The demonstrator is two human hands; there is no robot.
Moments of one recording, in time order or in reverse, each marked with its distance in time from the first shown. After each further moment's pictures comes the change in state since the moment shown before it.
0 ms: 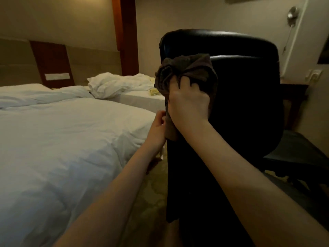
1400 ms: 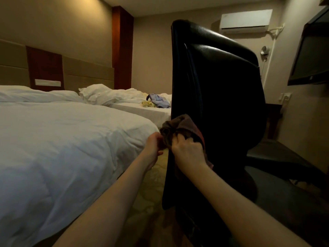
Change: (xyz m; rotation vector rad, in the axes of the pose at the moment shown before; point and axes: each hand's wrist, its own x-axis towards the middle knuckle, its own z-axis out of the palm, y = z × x) left_hand -0.064 -0.121 -0.012 -0.388 -0.019 -0.383; right_hand -0.187 -0.030 0.058 0.020 -0.157 -0.250
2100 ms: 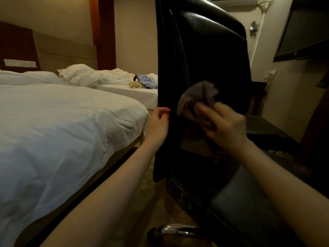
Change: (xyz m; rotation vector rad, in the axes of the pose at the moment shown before) left_hand -0.022 -0.018 0.038 0.291 0.048 0.390; right_hand -0.051 0.110 0.003 0.282 0.607 -0.191
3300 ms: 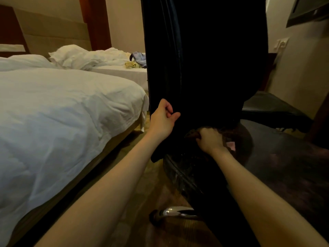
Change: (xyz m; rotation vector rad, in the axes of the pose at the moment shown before) left_hand -0.001 -0.053 0.030 0.375 -0.161 0.113; right_hand -0.117 -0.002 0.095 0.039 -1.126 0.774
